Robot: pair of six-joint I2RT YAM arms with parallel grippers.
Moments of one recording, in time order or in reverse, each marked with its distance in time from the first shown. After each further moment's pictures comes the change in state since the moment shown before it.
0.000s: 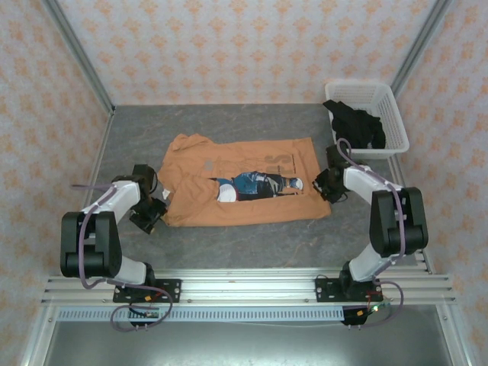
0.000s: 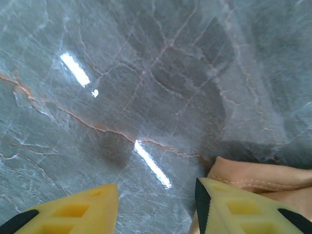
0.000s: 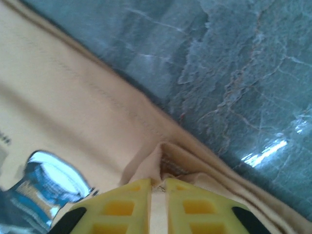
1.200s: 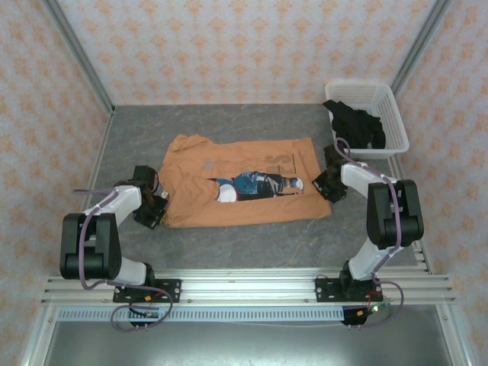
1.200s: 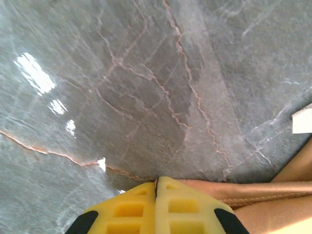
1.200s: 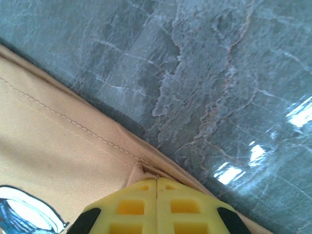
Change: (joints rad) left arm -0.011 -0.012 -0.054 0.168 0.007 -0.097; right arm 0.000 0.057 0.034 -0.034 0.087 -0.008
